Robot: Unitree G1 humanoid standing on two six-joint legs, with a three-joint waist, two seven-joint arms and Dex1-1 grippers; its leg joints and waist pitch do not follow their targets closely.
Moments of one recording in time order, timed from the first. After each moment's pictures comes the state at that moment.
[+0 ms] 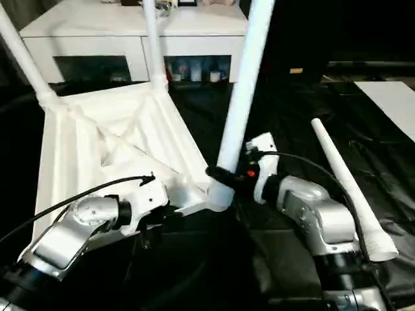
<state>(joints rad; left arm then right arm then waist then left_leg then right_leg) -0.33 0.42 -0.41 0.07 0.08 0.36 -0.90 -0.37 -0.38 0.05 0.06 0.46 0.65 0.76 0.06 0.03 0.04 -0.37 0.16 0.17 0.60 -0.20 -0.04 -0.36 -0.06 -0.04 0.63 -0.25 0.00</state>
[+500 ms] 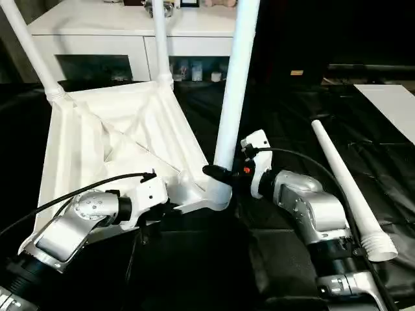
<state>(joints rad) -0.36 0.43 -0.42 0.13 0.08 0.30 -0.92 -0.45 -0.38 0.08 0.24 0.40 0.53 0.81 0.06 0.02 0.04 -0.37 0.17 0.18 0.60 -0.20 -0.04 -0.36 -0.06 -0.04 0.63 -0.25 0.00</state>
